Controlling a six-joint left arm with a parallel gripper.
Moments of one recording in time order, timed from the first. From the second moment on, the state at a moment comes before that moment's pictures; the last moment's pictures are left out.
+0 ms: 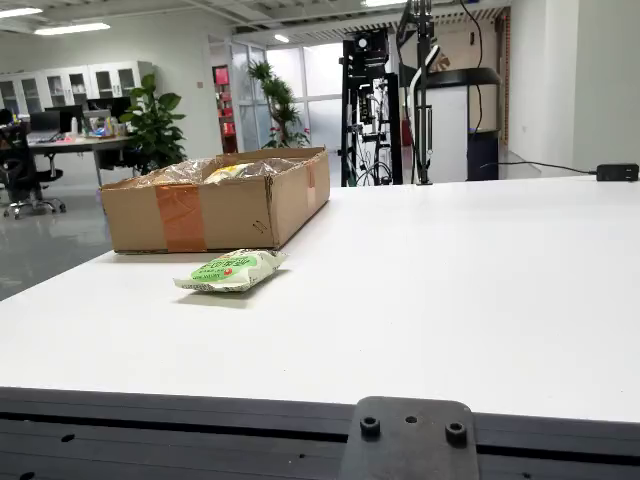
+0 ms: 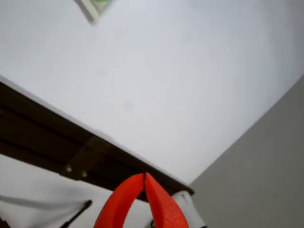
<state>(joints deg) -65.6 12.7 83.3 5.5 57.8 -12.6</state>
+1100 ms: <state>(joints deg) -62.3 12.7 83.3 5.8 47.4 -34.0</state>
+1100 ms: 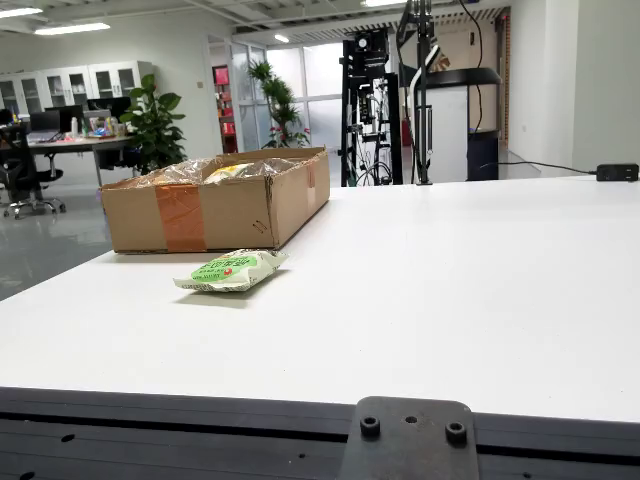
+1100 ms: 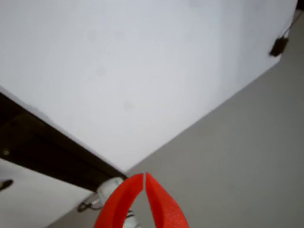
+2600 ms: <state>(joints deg) -51.6 40.9 57.2 14.7 71.9 -90.5</state>
